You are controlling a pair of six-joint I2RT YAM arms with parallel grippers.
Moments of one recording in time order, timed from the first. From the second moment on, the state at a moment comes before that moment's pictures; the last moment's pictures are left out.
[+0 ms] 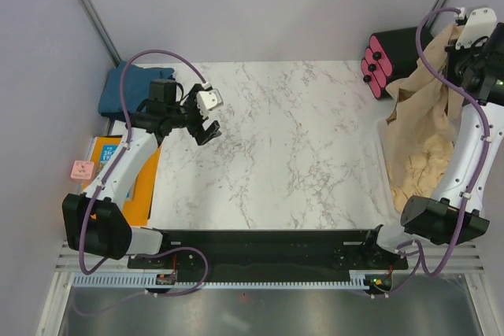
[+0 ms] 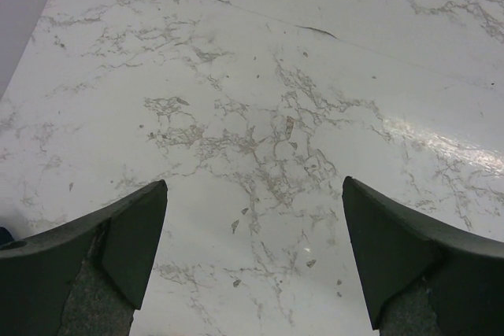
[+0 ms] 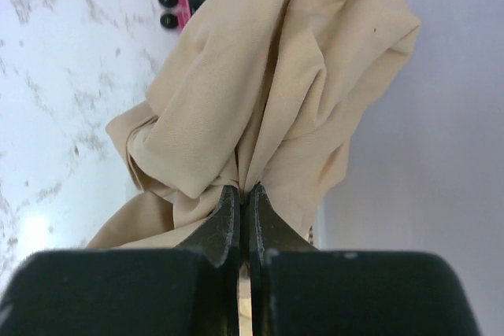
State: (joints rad) left arm -0.21 1.36 1.17 -0.52 0.63 0.77; right arm -0.46 1.48 1.92 -0.98 -0.24 -0.39
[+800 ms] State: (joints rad) left arm -0.22 1.44 1.06 0.03 0.44 0.60; right arm 0.36 1.76 2.17 -0.81 -0.18 -0.41
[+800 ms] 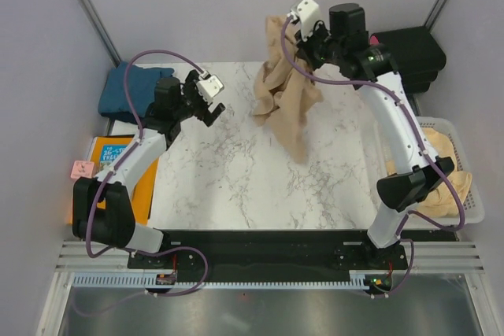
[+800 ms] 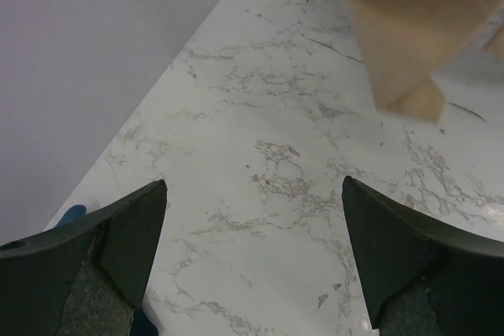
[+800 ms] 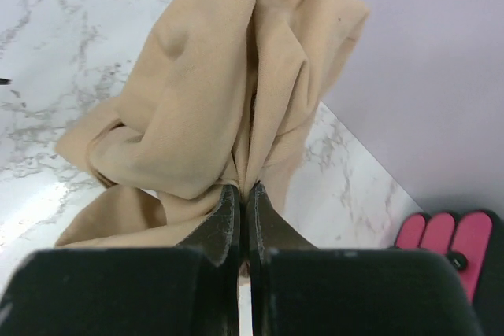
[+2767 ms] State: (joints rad) left arm -0.40 1.77 1.10 0.01 0.60 0.69; right arm 0.33 1.91 1.52 -0.67 -0.46 -0.48
